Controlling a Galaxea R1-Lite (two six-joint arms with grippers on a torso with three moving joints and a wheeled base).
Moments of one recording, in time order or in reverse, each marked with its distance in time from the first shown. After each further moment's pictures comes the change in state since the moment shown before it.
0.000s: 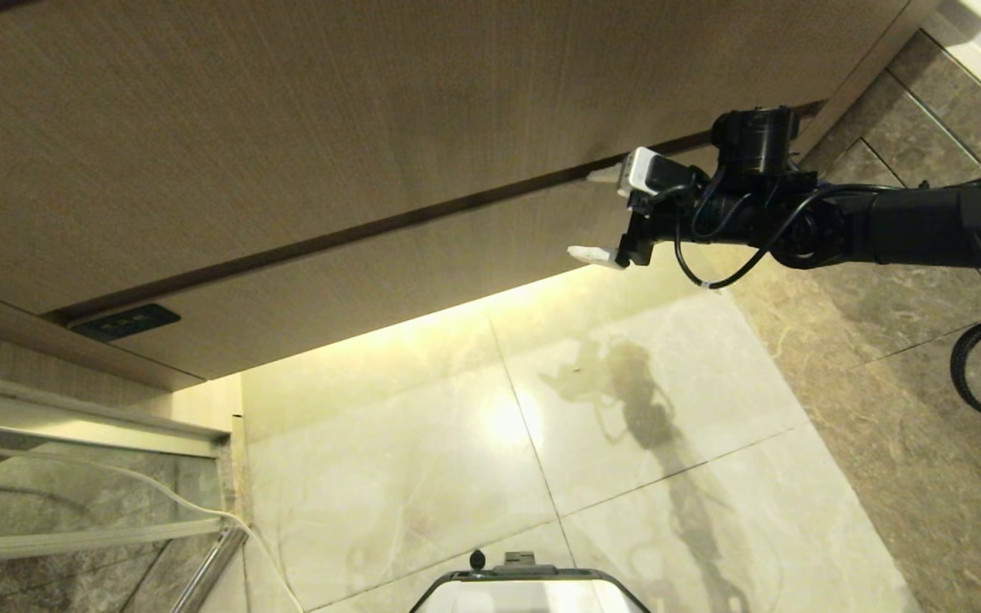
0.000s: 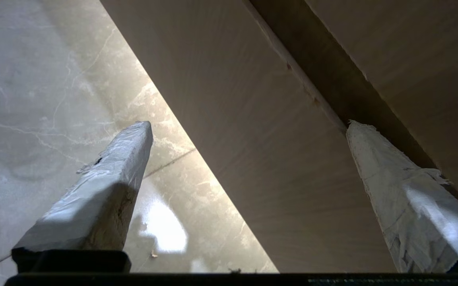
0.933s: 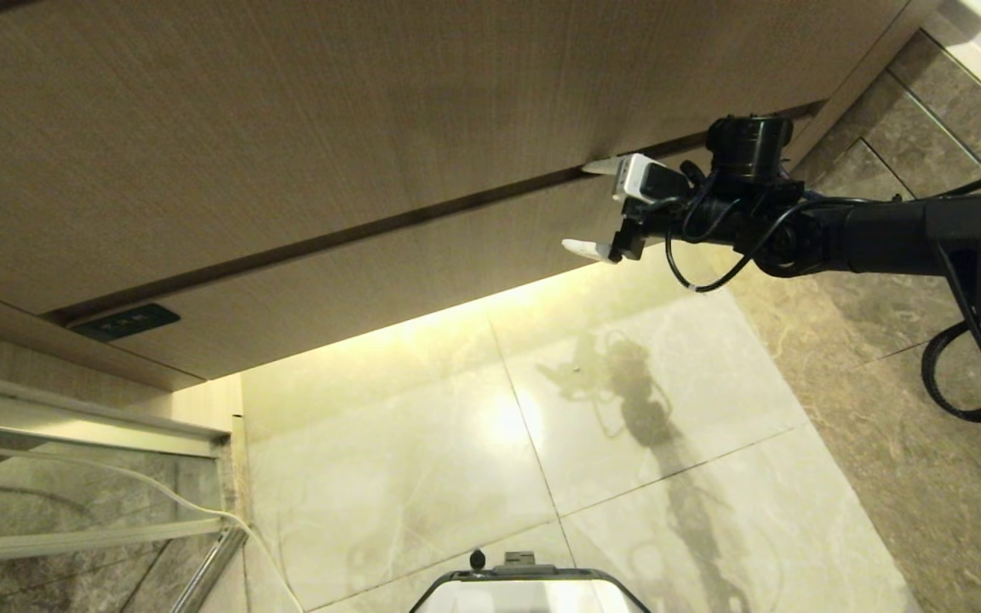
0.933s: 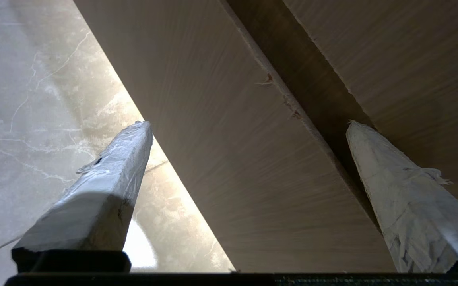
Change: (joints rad) left arm 0.000 0.000 0.000 0.000 0.001 0.000; right arm -0.003 0.056 -0.033 -0.114 0.023 -0.041
